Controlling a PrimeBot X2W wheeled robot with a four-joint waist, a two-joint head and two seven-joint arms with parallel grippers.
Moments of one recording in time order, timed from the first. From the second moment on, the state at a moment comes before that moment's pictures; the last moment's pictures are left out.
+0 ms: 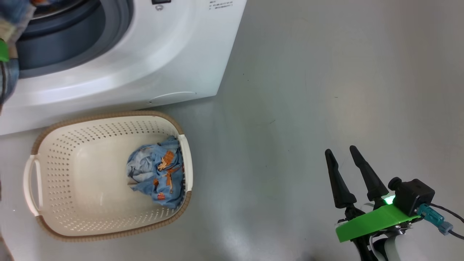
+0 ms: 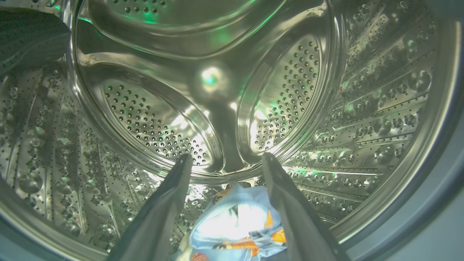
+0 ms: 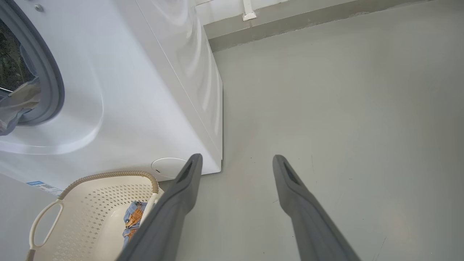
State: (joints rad) left arm -1.08 0.31 -0.02 0.74 -0.26 -0.13 -0.26; right arm -0.15 -0.06 0.09 0.15 0.36 0.13 -0.25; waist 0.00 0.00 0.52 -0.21
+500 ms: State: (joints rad) left arm -0.89 0.23 0.00 0.71 -0.27 -0.13 -0.26; right arm -0.15 -0.07 0.09 0.16 0.36 0.13 -0.25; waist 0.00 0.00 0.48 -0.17
